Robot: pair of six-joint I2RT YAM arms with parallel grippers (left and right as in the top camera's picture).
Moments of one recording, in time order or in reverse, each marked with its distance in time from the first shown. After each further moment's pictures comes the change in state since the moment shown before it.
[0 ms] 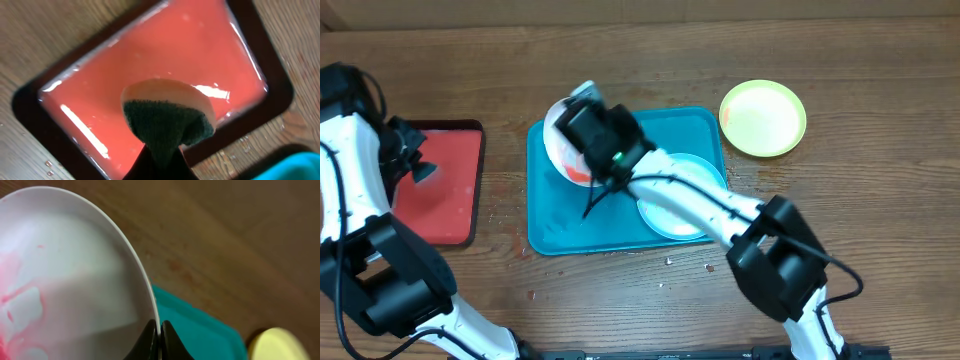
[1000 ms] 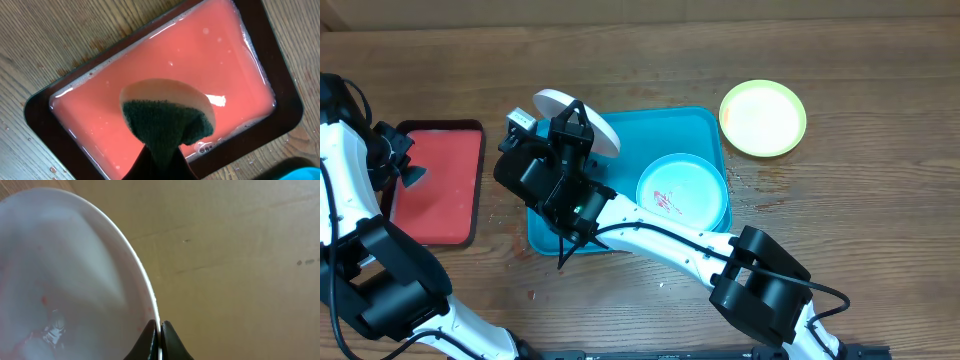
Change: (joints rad) left arm 0.046 0.000 -0.011 0.027 0.011 0.000; right arm 0.193 0.000 0.002 0.369 0.515 -0.744
